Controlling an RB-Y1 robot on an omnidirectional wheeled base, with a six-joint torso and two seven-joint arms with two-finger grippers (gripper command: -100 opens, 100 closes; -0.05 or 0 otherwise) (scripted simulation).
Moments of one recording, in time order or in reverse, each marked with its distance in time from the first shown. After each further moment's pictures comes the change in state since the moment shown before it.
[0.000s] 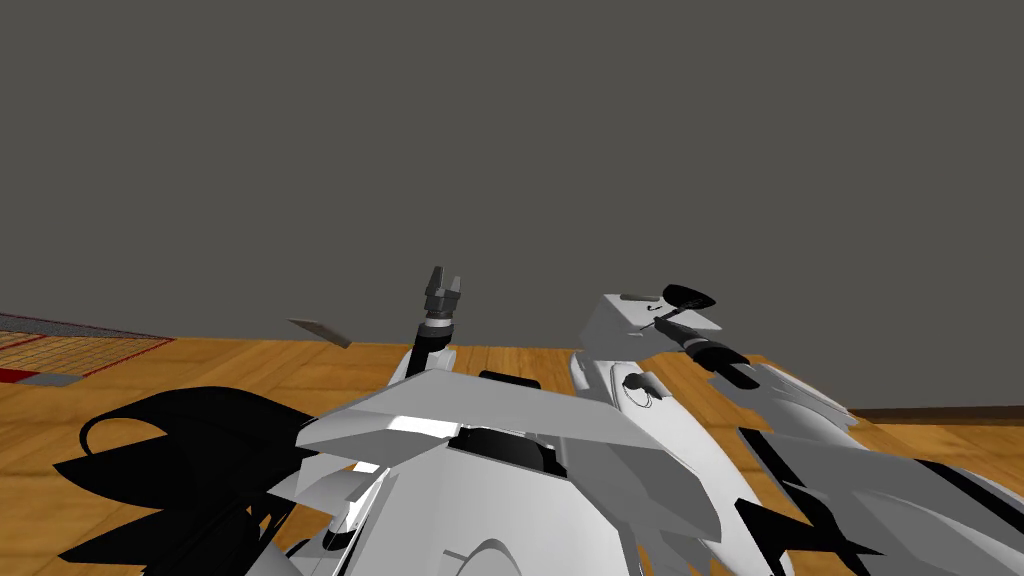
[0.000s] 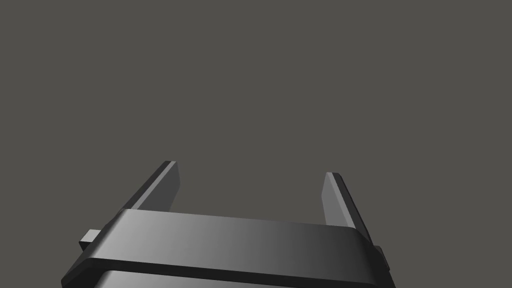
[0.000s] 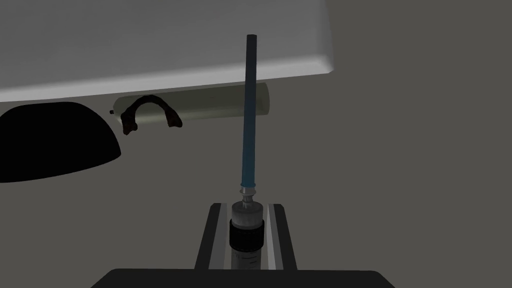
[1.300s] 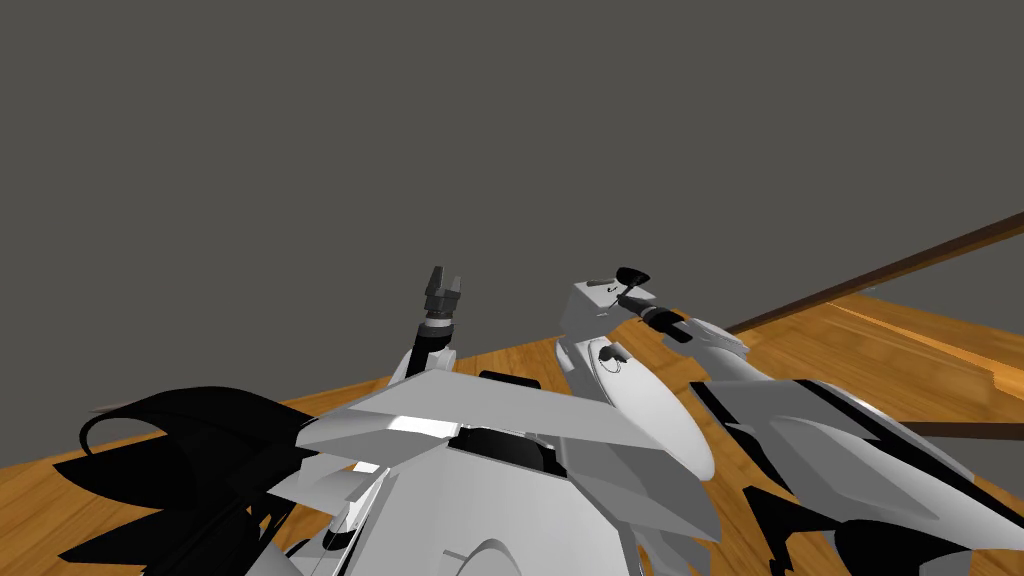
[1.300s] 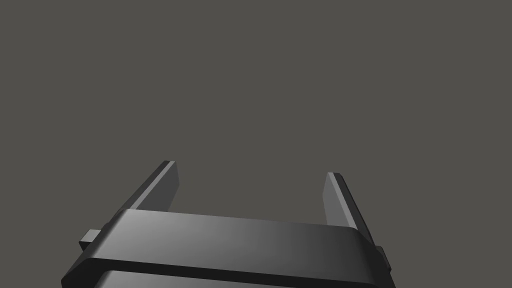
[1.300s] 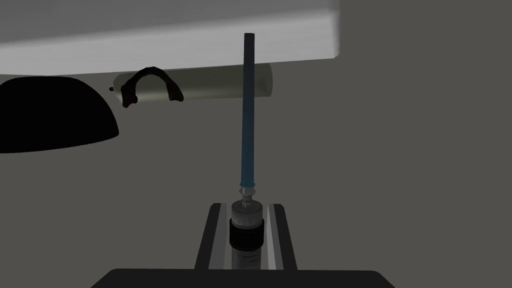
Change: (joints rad) left arm 0.000 0.000 0.000 0.000 0.000 0.000 0.000; right arm -0.294 0.072 0.256 0.001 0.072 0.019 -0.034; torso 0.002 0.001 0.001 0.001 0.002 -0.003
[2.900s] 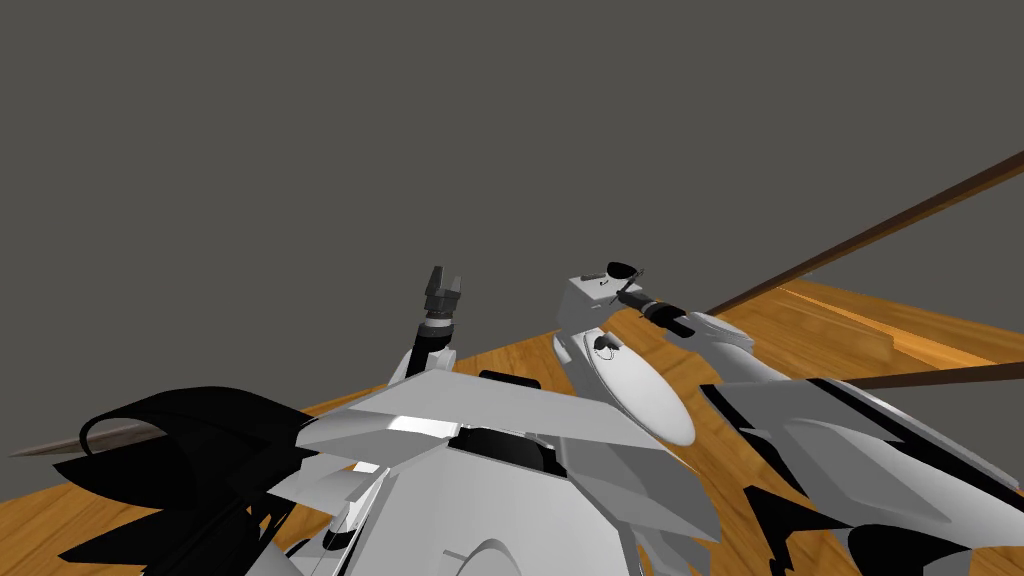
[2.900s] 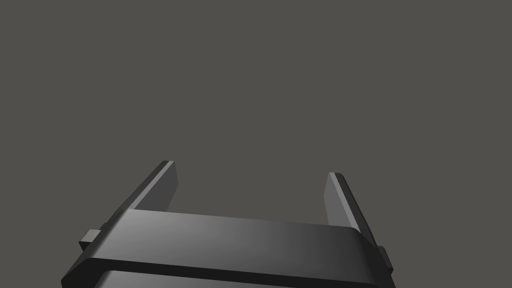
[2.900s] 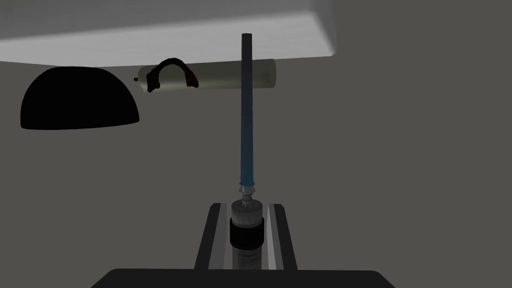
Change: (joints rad) left arm 0.000 0.000 0.000 0.000 0.000 0.000 0.000; right arm -0.014 -0.049 0.074 -0.074 -0.010 0.035 -0.050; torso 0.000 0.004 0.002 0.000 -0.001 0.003
